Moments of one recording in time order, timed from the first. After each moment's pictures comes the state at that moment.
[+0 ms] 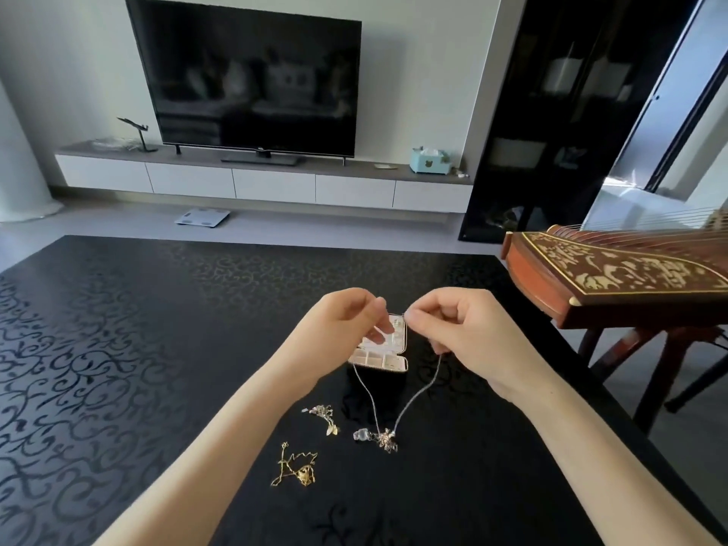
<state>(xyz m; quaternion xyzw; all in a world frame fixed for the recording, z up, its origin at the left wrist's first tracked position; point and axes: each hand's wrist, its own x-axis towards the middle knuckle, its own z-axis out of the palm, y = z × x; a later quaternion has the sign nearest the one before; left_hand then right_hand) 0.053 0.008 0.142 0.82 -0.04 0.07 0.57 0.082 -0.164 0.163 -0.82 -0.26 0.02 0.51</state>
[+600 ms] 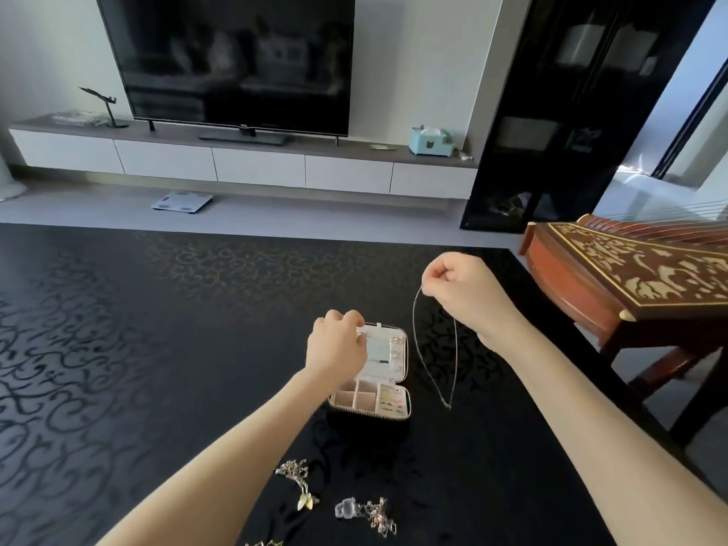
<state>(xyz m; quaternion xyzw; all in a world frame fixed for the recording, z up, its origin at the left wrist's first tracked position) 0.238 0.015 0.003 0.96 0.08 0.06 0.25 0.256 -0.146 0.111 -0.88 -0.15 -0.02 0.45</state>
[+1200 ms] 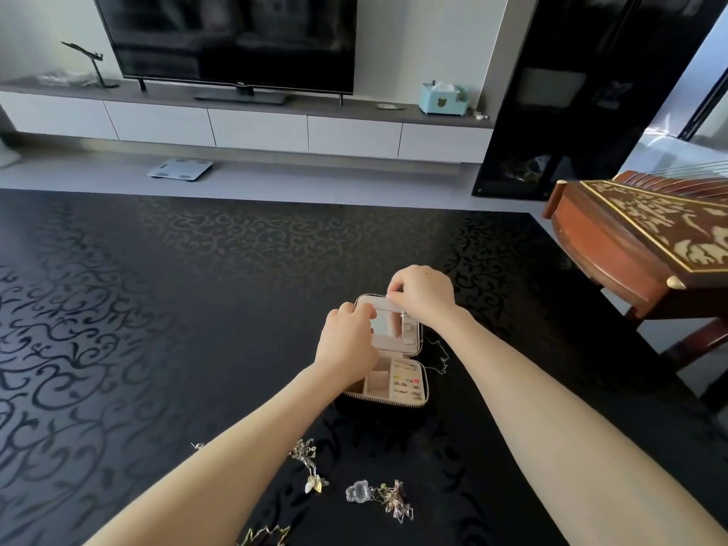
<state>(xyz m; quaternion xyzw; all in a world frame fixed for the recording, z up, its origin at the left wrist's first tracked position) 0.238 0.012 -0.034 0.96 0.06 0.03 0.26 0.334 -0.094 -0.010 -0.98 -0.17 0.00 0.14</state>
